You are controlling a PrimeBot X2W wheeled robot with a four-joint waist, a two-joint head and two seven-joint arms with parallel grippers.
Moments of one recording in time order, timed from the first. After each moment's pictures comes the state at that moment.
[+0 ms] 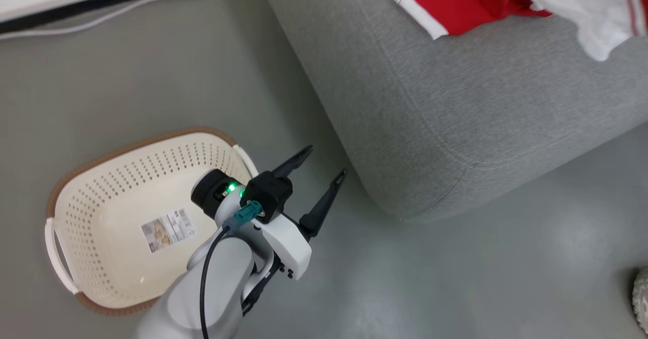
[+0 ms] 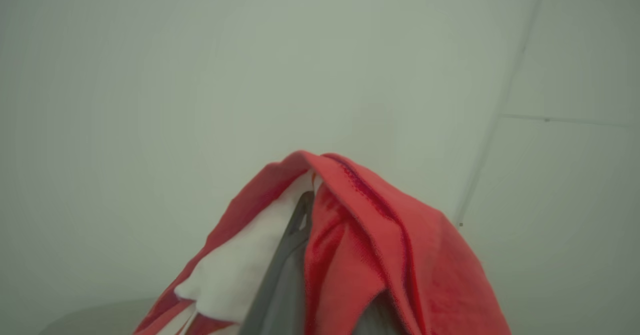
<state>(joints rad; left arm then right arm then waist) -0.54 0.09 -0.66 0.55 -0.31 -0.13 -0.25 -0.89 -0.29 -0.21 0.44 0.05 0.13 -0.26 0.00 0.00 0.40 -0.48</state>
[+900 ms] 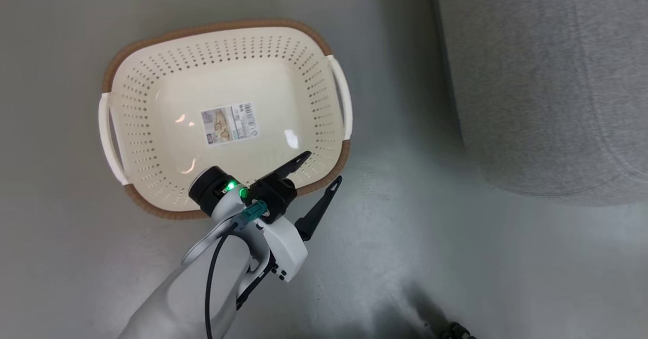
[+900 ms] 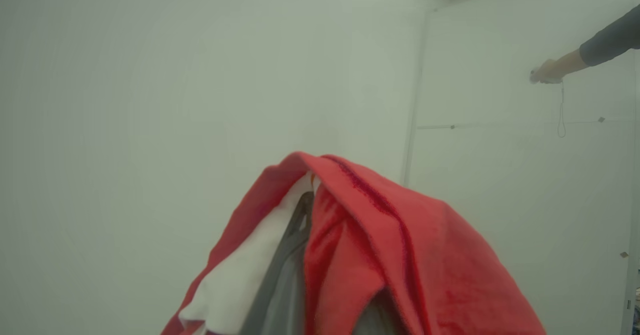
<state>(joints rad) -0.61 0.13 -0.76 0.63 -0.31 -0.13 -0.25 -1.45 -0.38 -0.85 0.54 -0.37 0.13 -0.26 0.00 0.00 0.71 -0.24</state>
